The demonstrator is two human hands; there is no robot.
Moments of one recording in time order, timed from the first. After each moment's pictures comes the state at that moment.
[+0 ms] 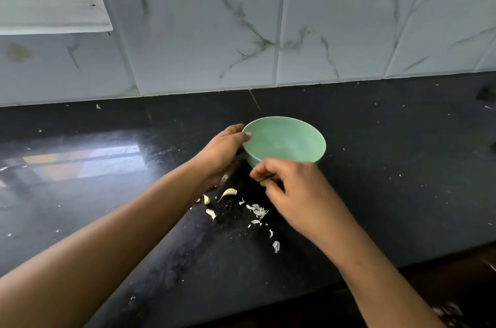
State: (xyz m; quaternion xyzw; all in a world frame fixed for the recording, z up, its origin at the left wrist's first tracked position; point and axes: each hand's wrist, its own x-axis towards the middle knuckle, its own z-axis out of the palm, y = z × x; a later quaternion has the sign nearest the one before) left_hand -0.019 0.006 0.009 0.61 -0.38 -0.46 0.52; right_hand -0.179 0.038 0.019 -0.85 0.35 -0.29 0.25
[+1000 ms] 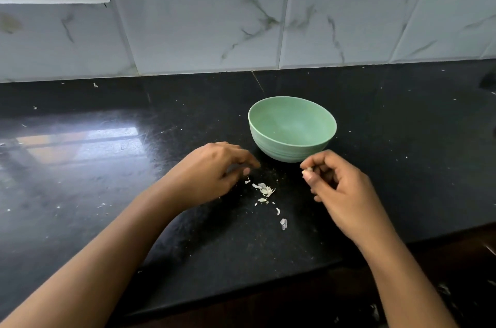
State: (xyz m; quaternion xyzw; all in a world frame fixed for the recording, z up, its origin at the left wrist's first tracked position) left_hand 0.008 0.073 -0.013 0.58 -0.79 -0.06 0.20; right_hand -0.223 0.033 -0.033 -0.74 0.43 -0.40 0.33
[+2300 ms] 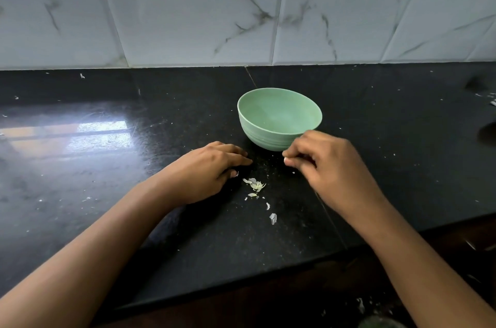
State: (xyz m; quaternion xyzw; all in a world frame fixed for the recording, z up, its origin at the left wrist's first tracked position) left_hand 0.009 0.061 -0.032 0.58 -0.80 -0.07 0.12; right_hand -0.216 0.009 -0.012 -0.89 0.32 -0.30 0.09
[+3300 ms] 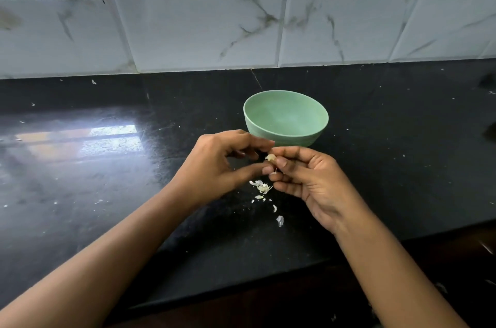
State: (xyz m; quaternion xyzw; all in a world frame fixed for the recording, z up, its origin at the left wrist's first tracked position) left_hand -0.015 0.080 -0.011 0.50 -0.73 -0.11 0.46; right_hand -0.188 0.036 -0.011 -0.50 0.32 -0.37 0.72
